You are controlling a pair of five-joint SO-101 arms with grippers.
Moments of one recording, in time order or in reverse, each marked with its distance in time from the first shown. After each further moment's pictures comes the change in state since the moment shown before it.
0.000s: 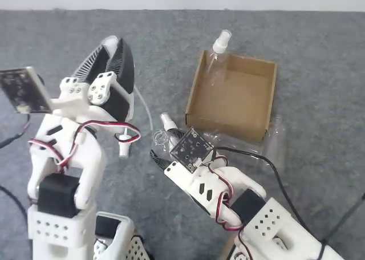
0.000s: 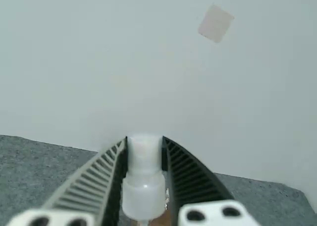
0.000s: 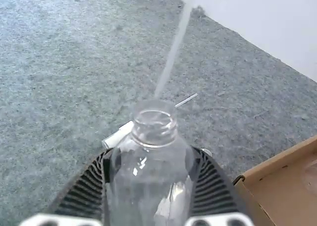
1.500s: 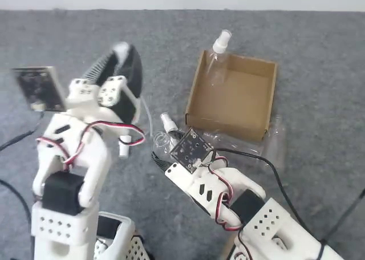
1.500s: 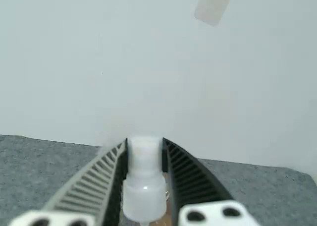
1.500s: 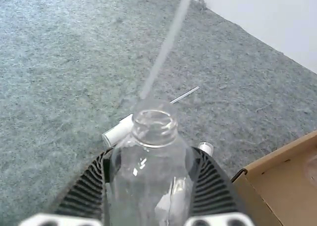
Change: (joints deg) left arm 1.5 -0.1 2.3 0.4 -3.0; right arm 0.0 0.0 1.2 0.0 0.0
